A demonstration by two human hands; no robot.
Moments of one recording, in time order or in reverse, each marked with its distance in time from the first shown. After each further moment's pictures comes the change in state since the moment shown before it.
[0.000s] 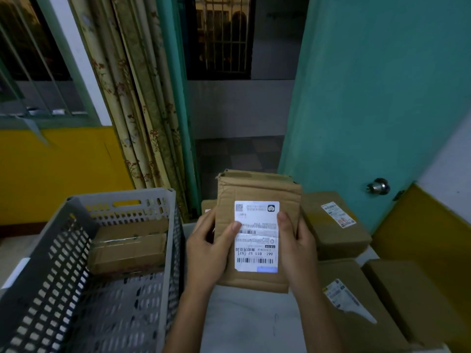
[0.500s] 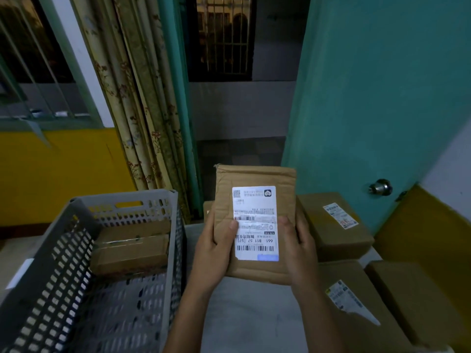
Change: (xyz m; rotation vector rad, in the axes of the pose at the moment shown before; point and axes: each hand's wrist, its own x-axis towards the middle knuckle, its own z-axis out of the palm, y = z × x) left_hand 0.000 0.005 -0.001 -0.030 -0.124 -0.084; right_hand 0.000 0.005 0.004 0.031 -0.019 -0.057
